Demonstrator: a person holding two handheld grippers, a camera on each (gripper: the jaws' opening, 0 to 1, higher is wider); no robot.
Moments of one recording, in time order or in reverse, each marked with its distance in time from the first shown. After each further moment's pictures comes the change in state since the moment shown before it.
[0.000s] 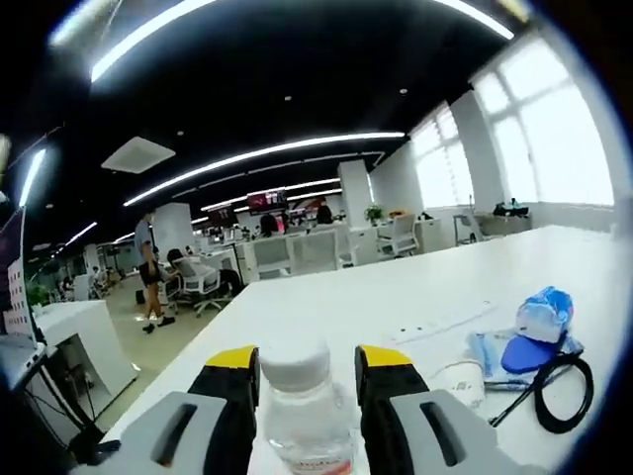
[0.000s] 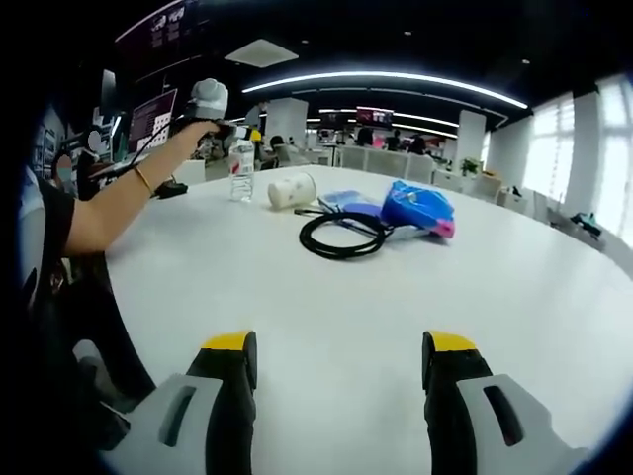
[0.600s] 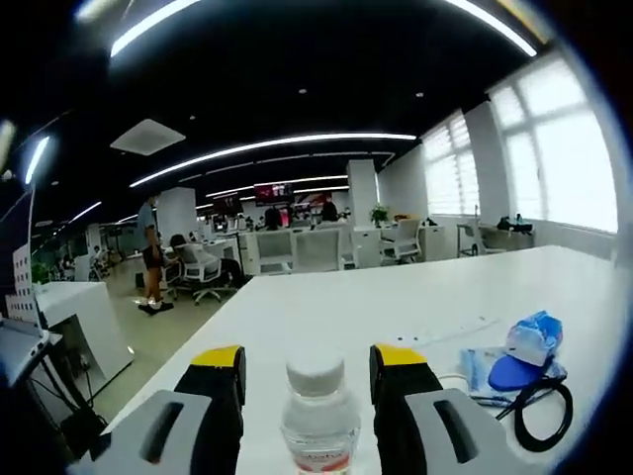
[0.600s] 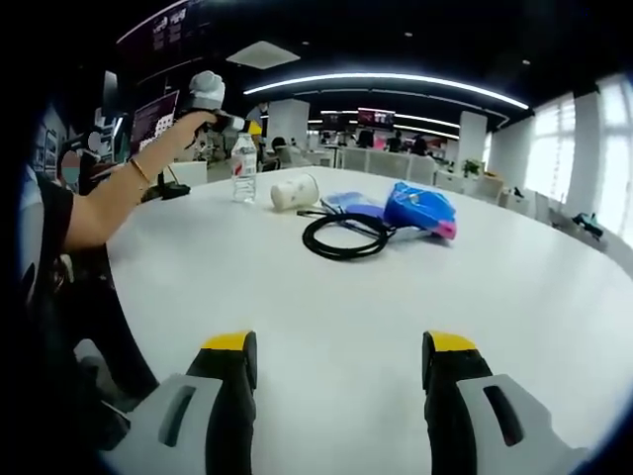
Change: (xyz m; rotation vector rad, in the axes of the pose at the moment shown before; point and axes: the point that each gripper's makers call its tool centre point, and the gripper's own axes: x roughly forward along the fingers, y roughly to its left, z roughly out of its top) left arm -0.019 0.013 0.017 -0.075 -0.003 0.015; right arm -0.002 0.003 0.001 0.001 -0.008 0.008
